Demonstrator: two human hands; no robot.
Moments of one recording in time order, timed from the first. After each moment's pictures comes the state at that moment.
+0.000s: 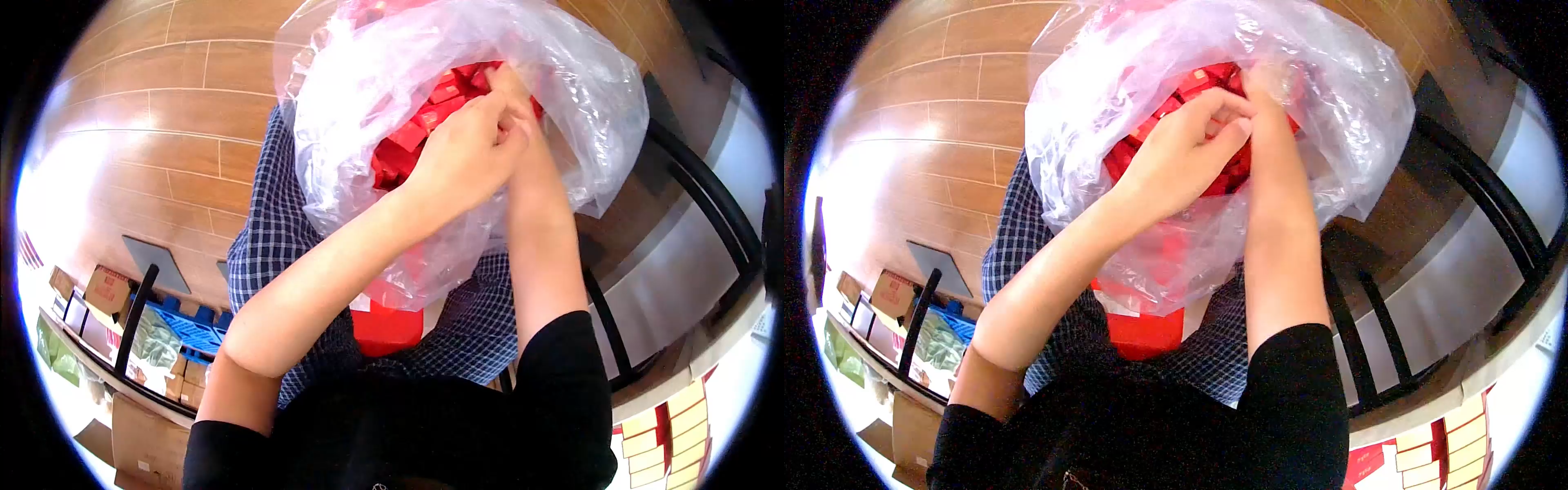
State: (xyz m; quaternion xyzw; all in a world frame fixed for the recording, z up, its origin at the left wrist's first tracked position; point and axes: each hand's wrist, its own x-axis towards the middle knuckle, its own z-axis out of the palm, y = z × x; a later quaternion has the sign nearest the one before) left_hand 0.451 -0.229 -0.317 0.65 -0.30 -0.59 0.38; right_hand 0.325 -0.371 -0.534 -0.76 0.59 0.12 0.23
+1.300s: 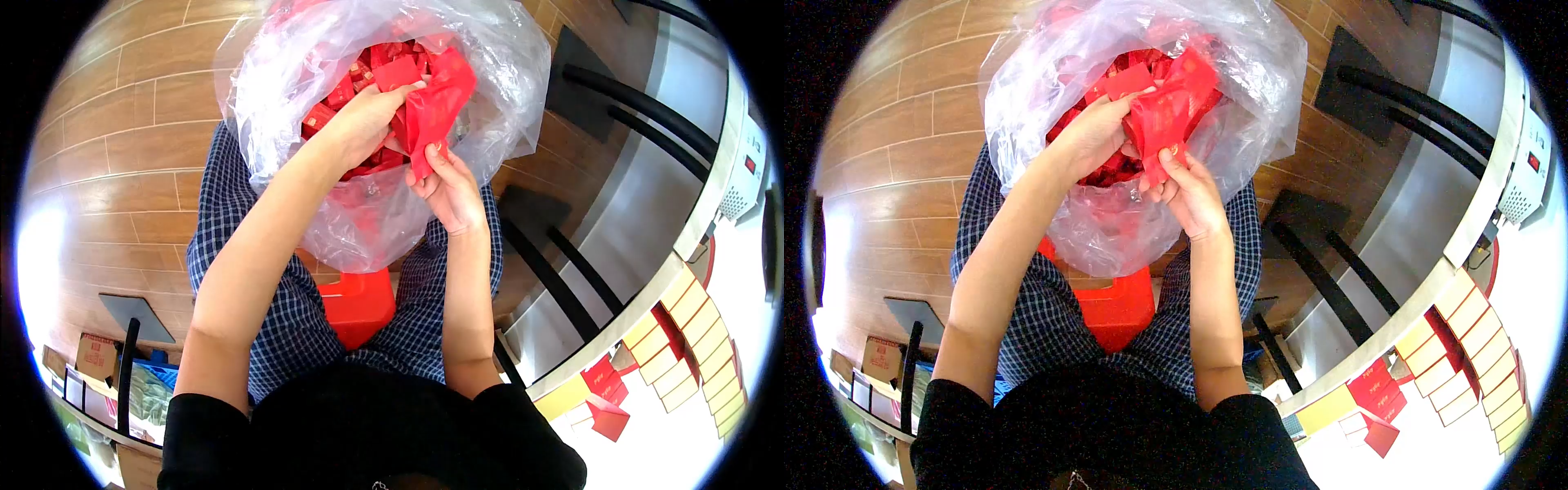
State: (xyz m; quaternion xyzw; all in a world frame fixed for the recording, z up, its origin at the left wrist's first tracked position) left_hand 0.445 -0.216 -0.309 0.43 0.02 -0.80 0.41; right_hand 0.265 -0.191 -0.299 -0.15 0.51 -0.23 0.81
